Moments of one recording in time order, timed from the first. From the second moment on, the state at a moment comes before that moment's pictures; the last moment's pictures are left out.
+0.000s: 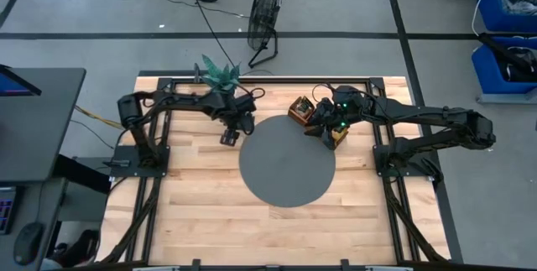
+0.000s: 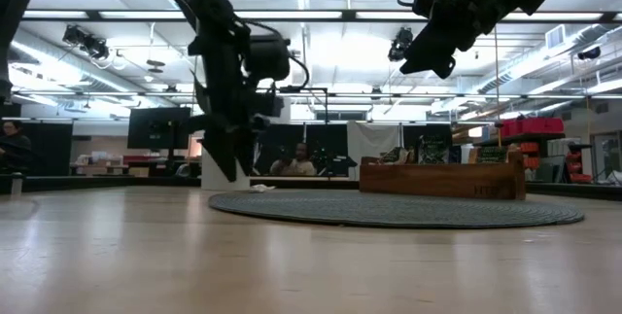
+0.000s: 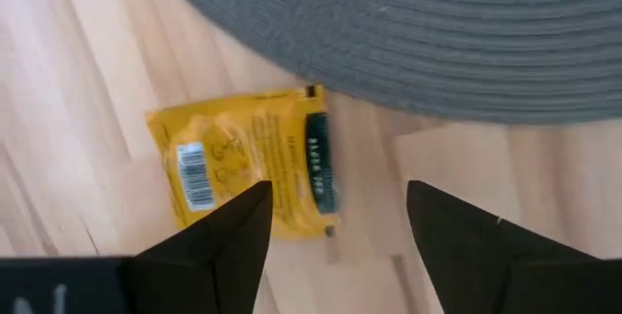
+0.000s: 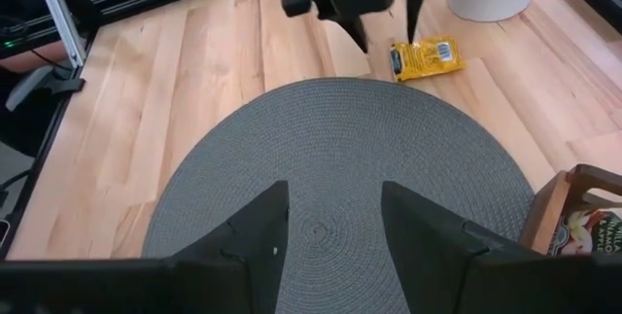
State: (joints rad) left arm 0.36 1.79 1.10 -0.60 -0.05 0.66; right arm -0.32 1.11 0.78 -0.30 -0.33 0.07
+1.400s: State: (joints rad) left arm 0.40 1.88 1.13 -0.66 -0.01 0.47; right arm -0.32 1.11 0.78 -0.29 -0.33 0.08
